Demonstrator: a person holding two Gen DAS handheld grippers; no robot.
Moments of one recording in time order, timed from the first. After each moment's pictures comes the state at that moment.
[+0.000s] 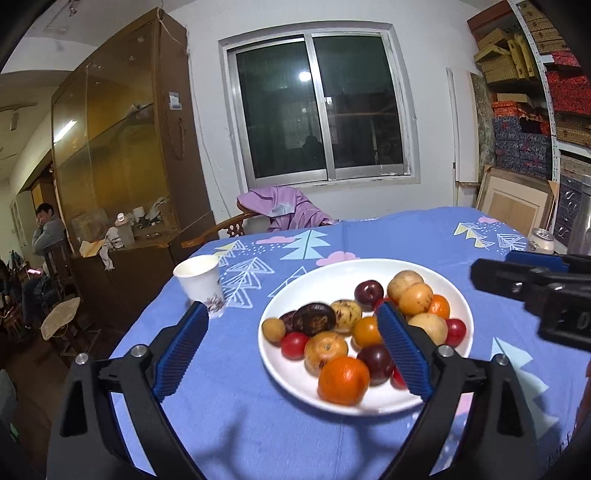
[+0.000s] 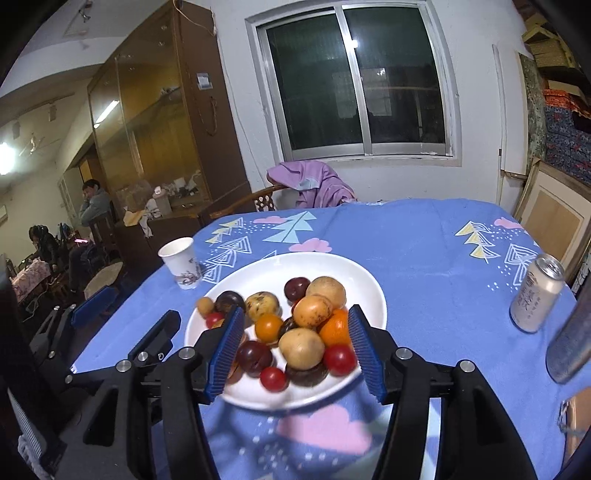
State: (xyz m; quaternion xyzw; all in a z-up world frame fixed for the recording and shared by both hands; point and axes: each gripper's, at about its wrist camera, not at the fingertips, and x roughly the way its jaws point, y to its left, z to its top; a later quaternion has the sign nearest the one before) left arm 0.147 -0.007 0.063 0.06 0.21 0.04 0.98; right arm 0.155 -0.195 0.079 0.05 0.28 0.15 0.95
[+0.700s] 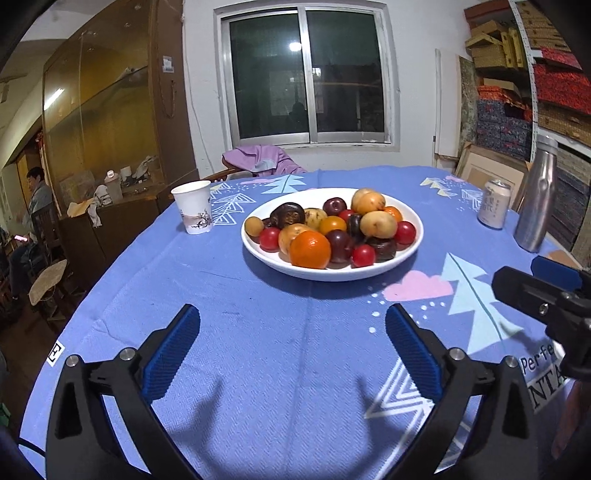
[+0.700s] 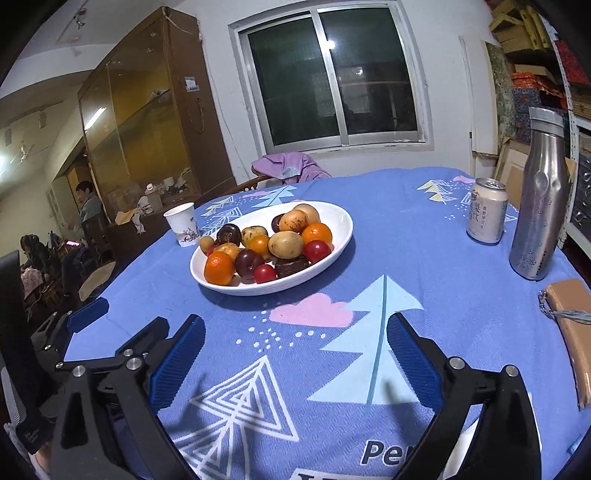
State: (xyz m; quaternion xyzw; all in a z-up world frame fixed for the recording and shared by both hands) left arm 0.048 -0.012 0.020 0.05 0.27 0.00 0.96; right arm 0.042 -0.215 0.031 0.06 0.28 0.12 0.95
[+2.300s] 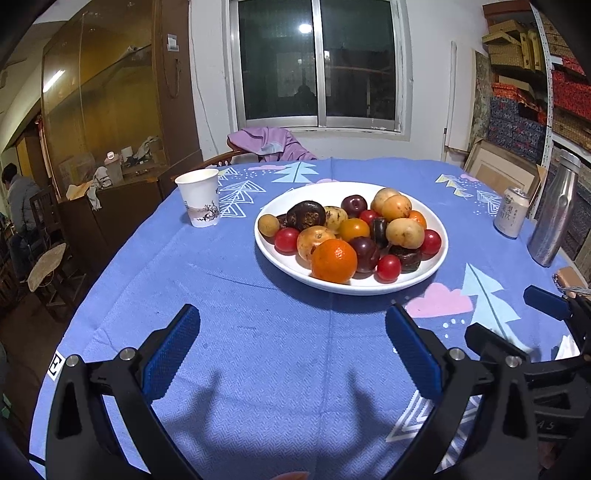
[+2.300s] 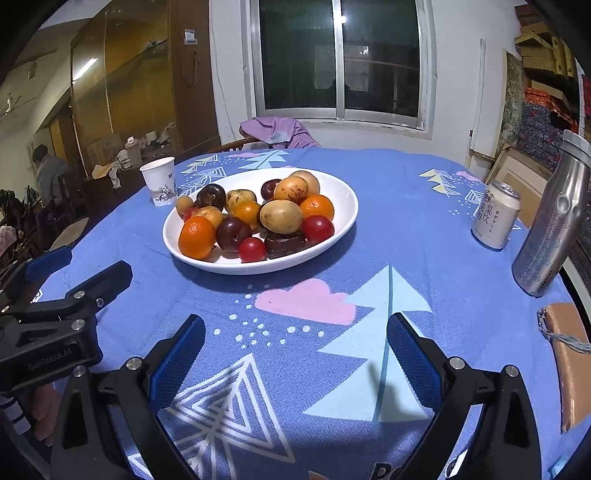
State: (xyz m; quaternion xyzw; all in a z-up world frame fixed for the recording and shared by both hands) left arm 0.091 0.011 0.033 0.02 0.31 0.01 0.95; right arm 0.082 -0.183 0.017 -0.01 0.34 0.08 0.94
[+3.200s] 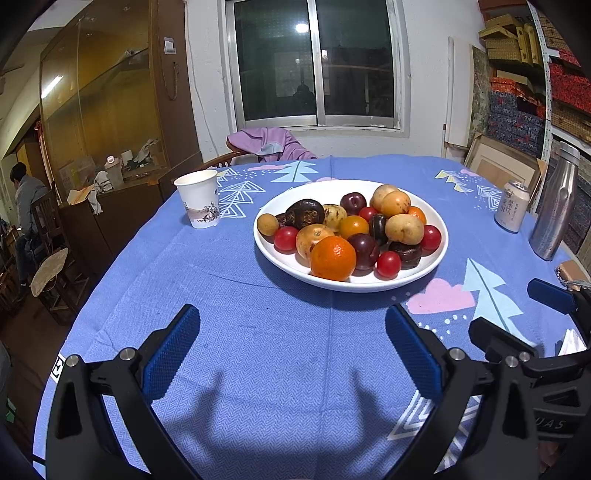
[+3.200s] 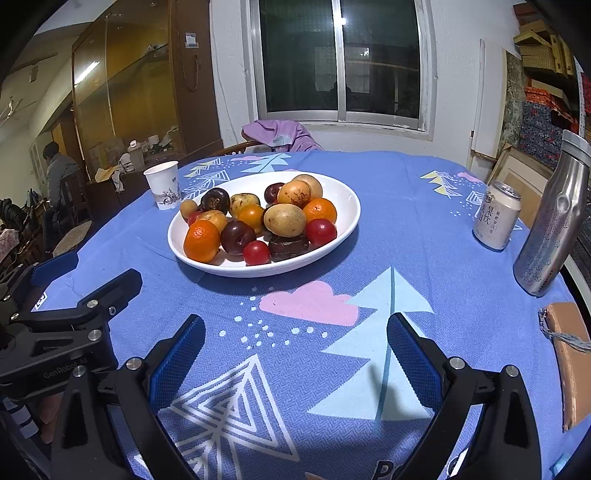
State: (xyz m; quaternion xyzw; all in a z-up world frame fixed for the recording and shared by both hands) left arm 0.091 0.006 0.030 0.03 0.31 0.01 0.95; right arm 0.077 -0.182 0.020 -0.01 0.34 0.08 0.94
